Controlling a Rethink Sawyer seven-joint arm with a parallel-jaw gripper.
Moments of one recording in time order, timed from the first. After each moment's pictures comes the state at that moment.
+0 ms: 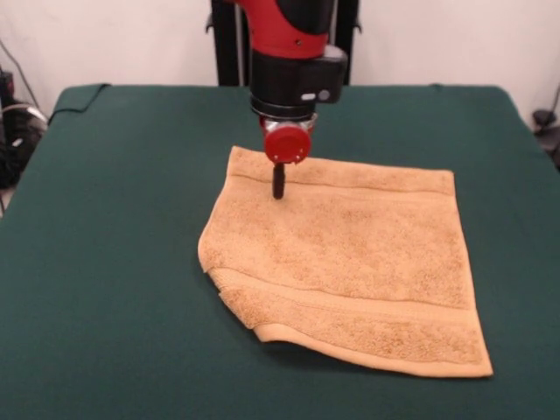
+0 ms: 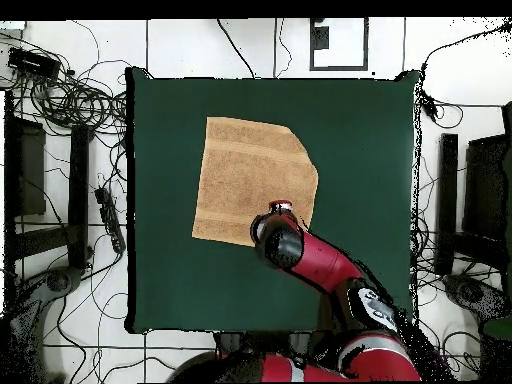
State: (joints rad) arm -0.23 -0.46 -0.06 1.86 0.22 0.03 2.75
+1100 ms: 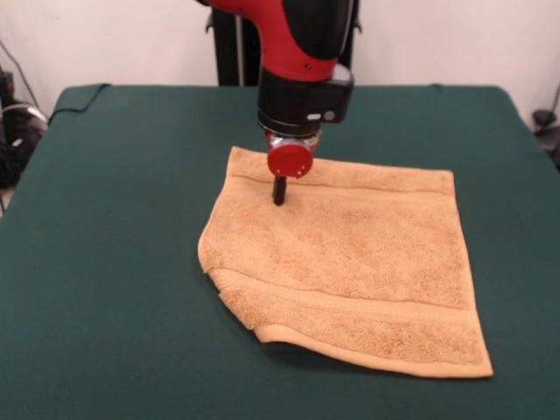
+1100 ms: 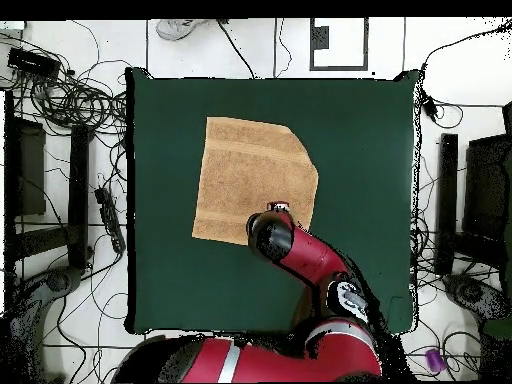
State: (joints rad) arm -0.11 -0.38 -0.17 1.80 0.36 0.08 2.75
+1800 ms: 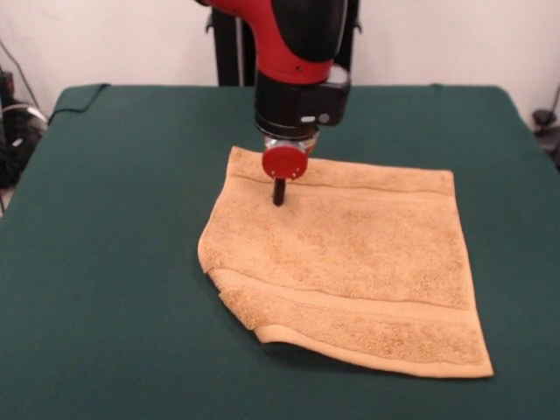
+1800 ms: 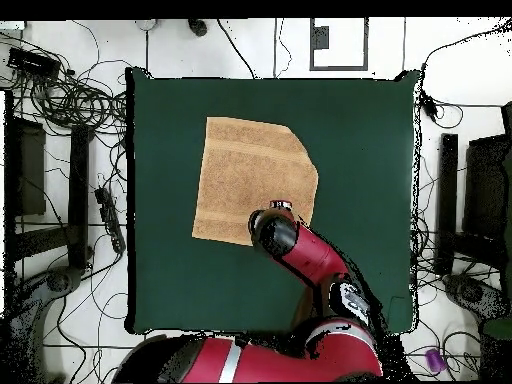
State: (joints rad) arm -0.11 -0.38 -0.17 1.80 0.44 0.12 2.75
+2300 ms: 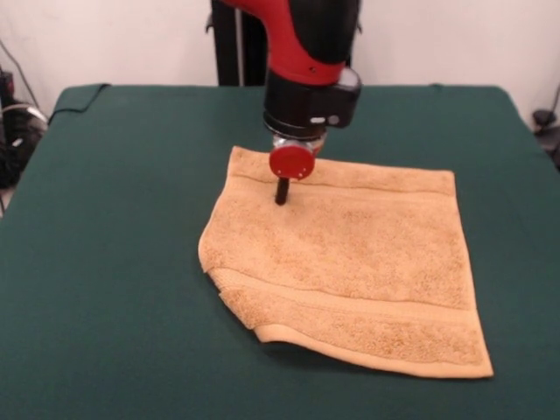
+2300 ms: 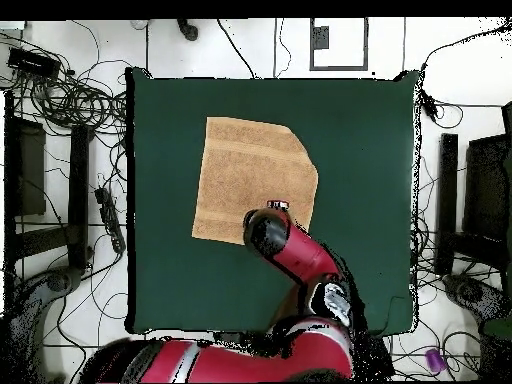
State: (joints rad) arm 0.00 -0.35 -0.26 1.78 0.52 0.12 2.75
